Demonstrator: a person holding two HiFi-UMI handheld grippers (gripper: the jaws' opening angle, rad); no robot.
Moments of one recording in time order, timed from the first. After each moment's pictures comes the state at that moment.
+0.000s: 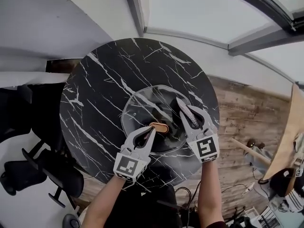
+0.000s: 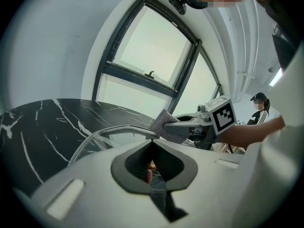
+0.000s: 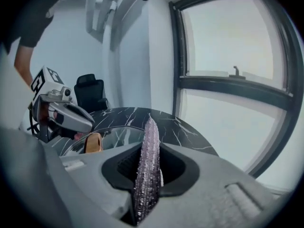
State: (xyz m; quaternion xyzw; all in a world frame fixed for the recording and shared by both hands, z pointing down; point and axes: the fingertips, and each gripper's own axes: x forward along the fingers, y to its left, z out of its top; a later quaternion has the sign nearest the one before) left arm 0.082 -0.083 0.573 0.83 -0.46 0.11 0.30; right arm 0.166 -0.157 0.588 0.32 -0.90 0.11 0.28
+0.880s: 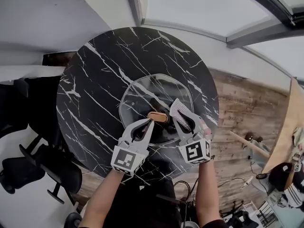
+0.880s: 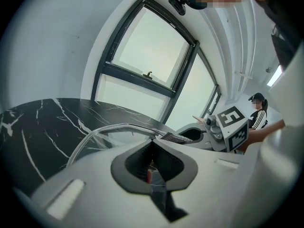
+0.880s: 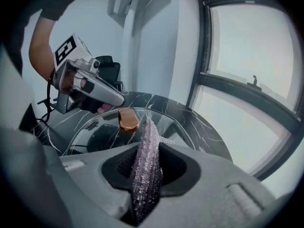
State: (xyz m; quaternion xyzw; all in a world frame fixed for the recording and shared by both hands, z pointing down) left arm 0.083 -0.073 0.572 0.83 -0.46 0.10 0.30; right arm 0.161 -0.086 0.615 0.26 -0.89 0.04 0.36
